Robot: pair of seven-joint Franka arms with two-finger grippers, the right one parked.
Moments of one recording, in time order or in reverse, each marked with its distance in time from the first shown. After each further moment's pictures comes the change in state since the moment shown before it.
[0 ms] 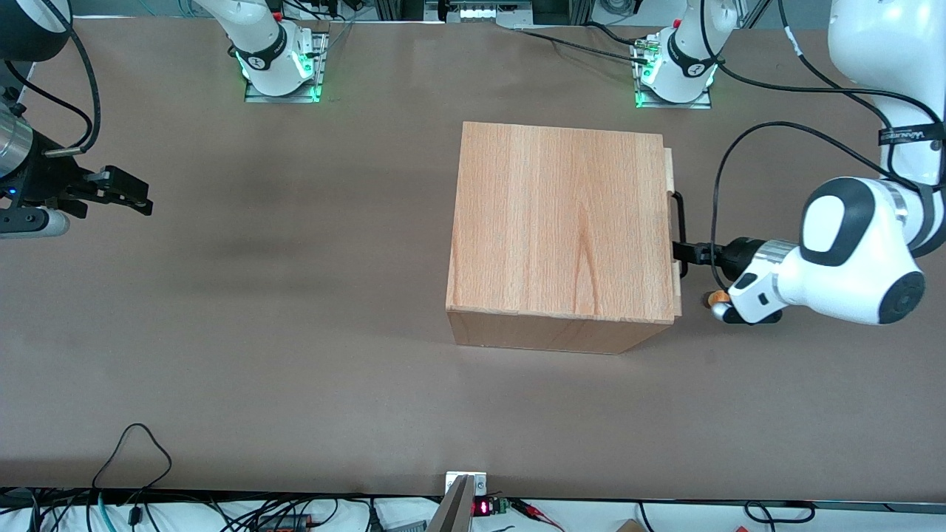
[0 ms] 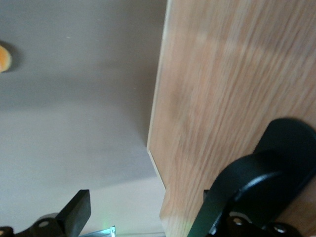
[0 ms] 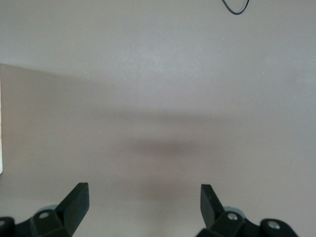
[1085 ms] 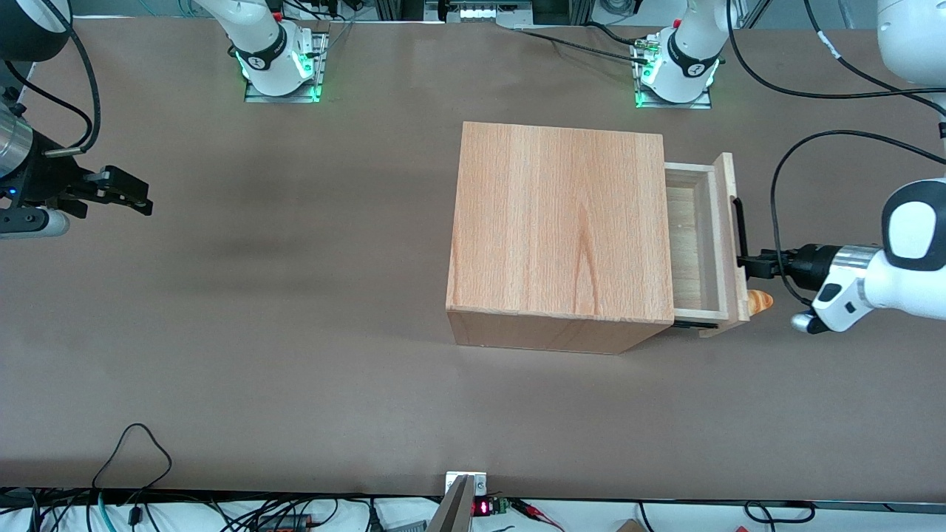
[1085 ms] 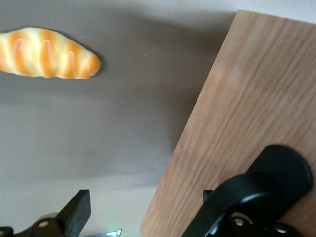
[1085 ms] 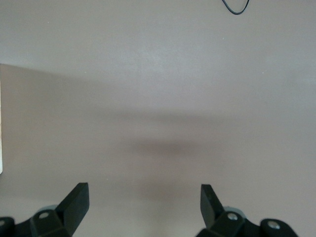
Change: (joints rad) arm 0.127 0.008 0.049 0.018 0.002 -0.007 0.001
